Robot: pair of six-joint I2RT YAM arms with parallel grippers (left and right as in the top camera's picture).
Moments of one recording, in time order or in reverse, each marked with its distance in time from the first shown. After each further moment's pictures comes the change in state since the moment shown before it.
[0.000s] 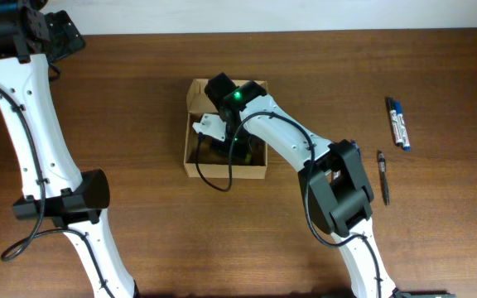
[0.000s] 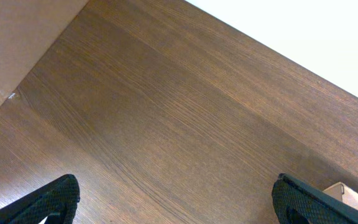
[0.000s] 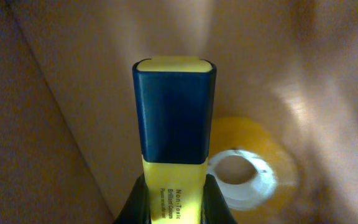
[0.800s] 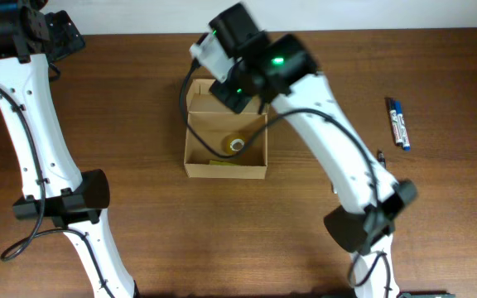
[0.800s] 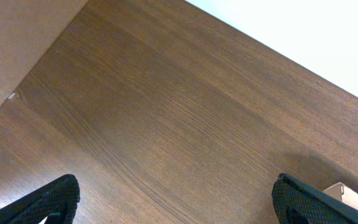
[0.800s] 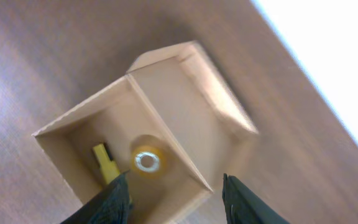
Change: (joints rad) left arm 0.000 0.000 0.000 0.000 0.000 0.000; right arm -0.006 -0.205 0.579 -0.264 0.162 0.296
